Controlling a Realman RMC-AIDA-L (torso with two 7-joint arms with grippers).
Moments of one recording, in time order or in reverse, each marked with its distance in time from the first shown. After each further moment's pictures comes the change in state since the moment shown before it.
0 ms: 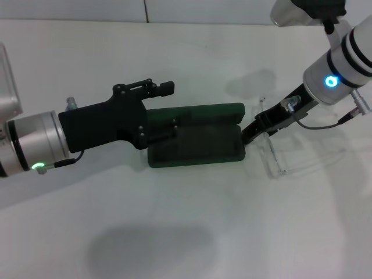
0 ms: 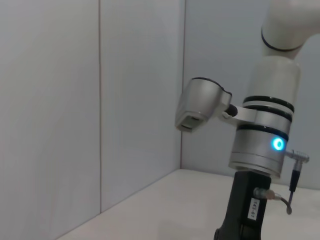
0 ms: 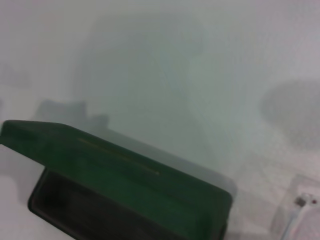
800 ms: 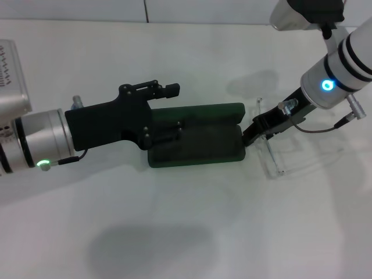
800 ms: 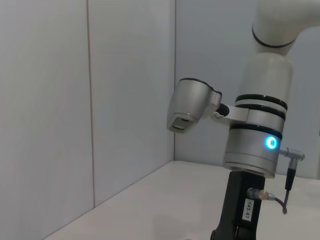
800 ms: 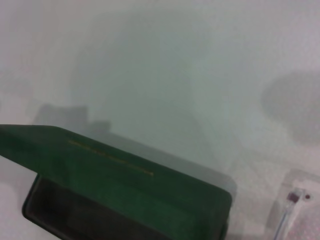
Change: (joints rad) left arm -0.027 0.000 0.000 -0.008 0.033 -0.007 0.001; right arm 0.020 0.000 -0.001 0.076 0.024 0.041 0.004
